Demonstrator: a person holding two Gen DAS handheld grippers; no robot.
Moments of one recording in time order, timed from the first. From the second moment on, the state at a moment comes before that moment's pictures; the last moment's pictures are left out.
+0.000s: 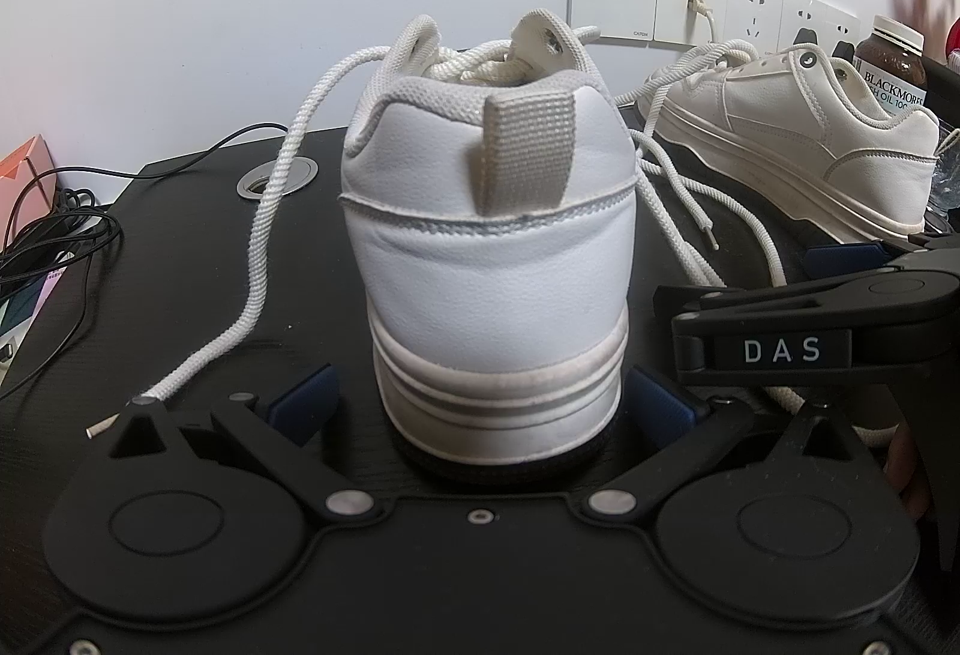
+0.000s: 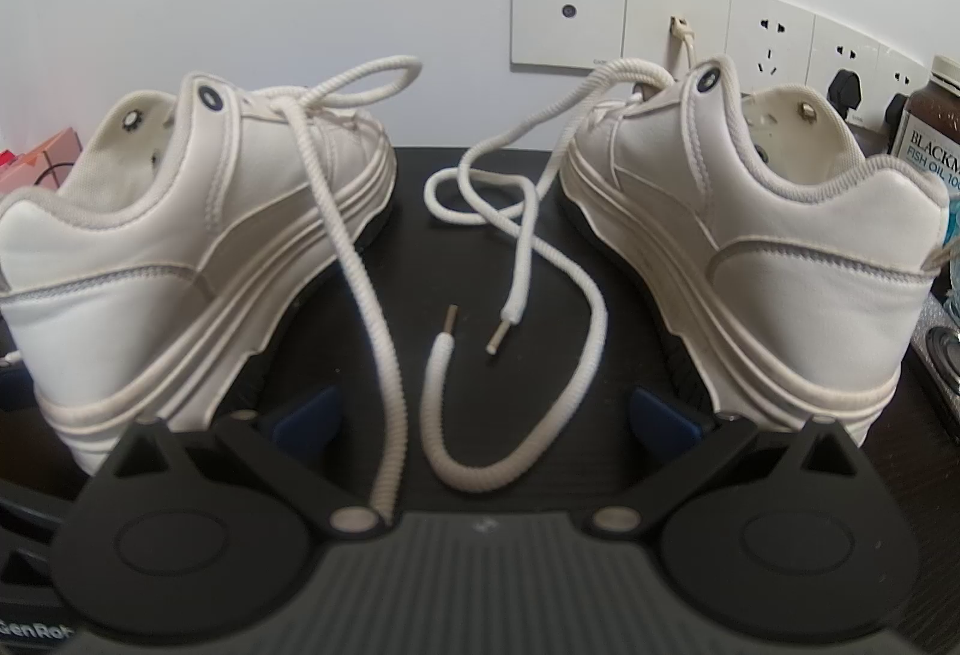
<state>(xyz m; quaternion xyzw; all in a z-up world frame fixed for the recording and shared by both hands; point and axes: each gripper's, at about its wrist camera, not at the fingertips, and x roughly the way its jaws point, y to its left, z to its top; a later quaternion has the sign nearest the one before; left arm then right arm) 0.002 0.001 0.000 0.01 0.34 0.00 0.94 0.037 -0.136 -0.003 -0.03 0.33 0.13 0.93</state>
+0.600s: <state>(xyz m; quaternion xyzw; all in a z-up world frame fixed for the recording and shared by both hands) 0.002 0.001 0.000 0.01 0.34 0.00 0.94 0.037 -0.136 -0.003 -0.03 0.33 0.13 0.93</state>
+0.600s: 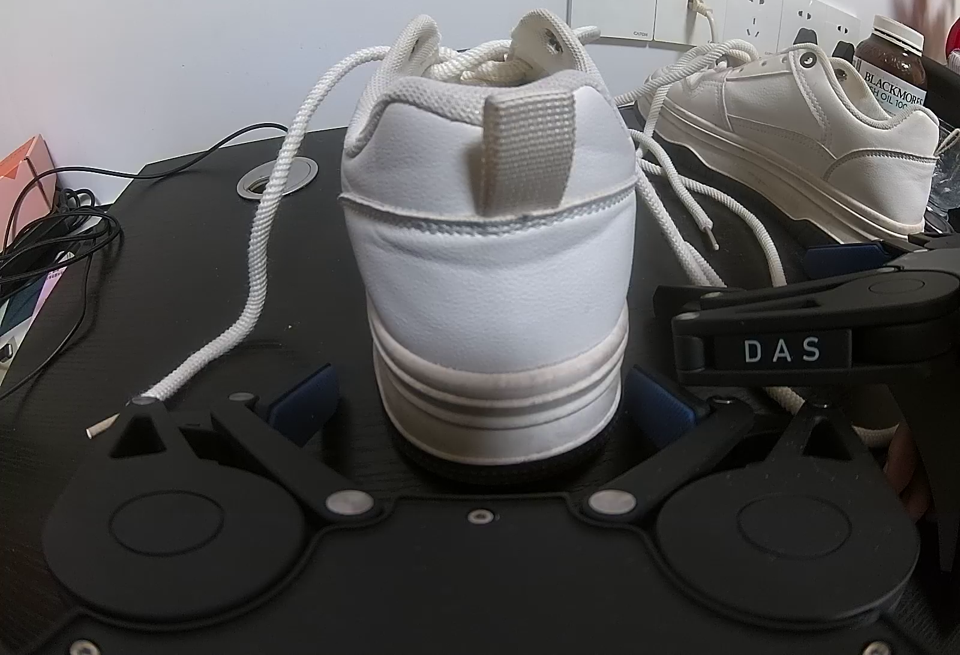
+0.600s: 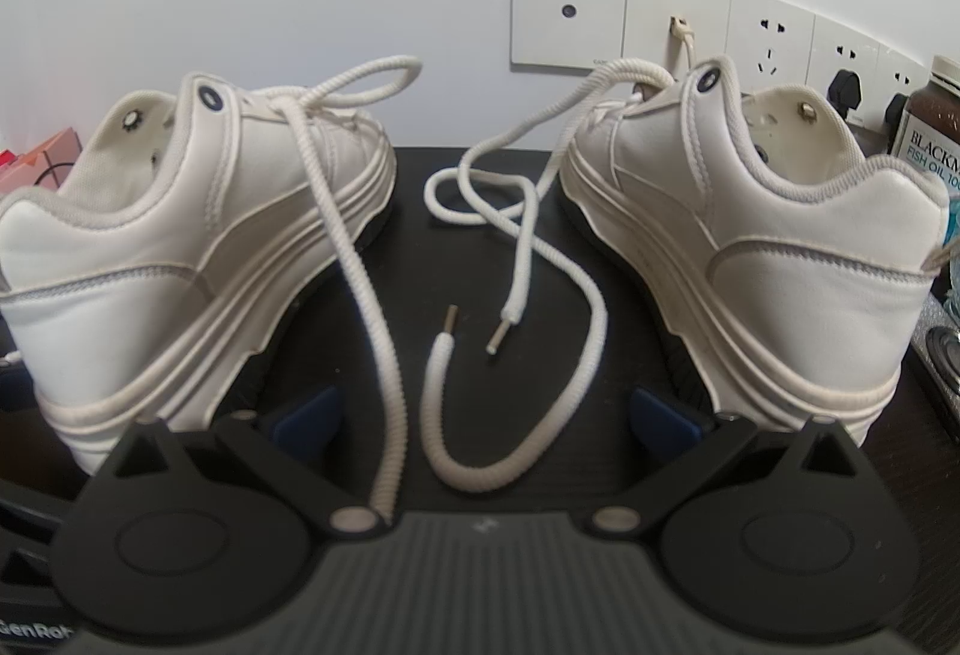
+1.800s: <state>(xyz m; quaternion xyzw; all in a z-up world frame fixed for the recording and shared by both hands) 0.000 0.000 -0.001 0.01 0.34 0.00 0.94 0.037 -0.136 -0.003 -0.03 0.33 0.13 0.93</state>
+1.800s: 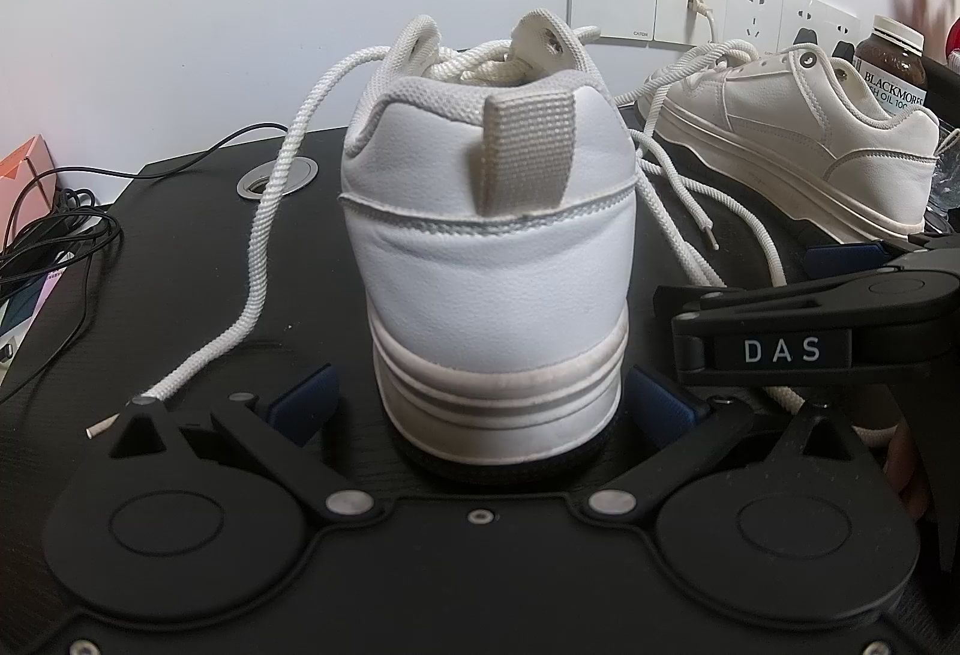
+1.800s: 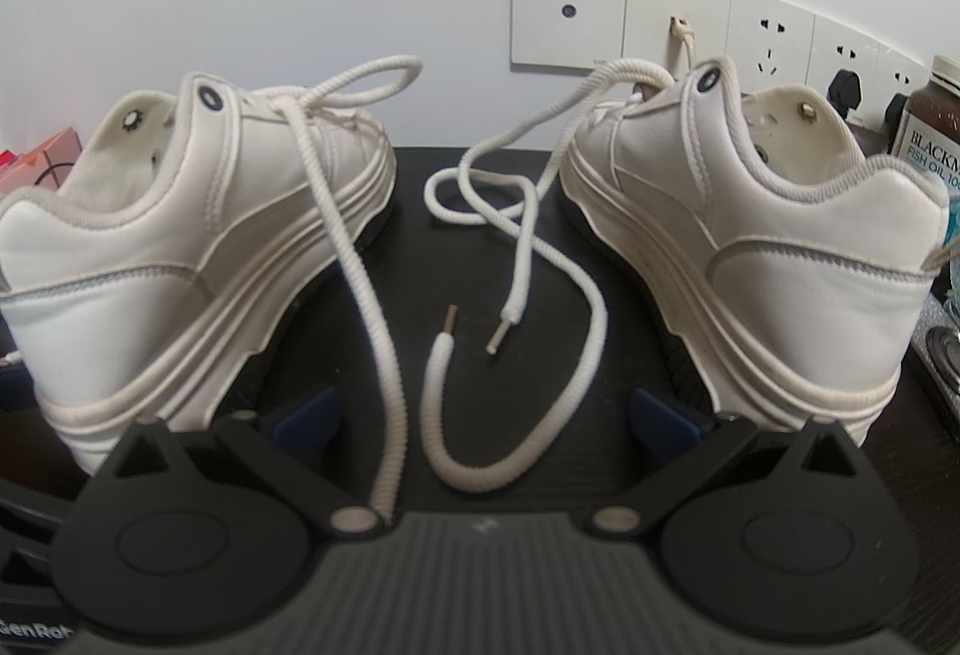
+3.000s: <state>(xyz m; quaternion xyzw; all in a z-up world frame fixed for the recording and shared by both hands) -0.015 0.015 0.008 -0.03 0.31 -0.06 0.95 0.036 -0.135 -0.003 -0.03 0.33 0.13 0.93</state>
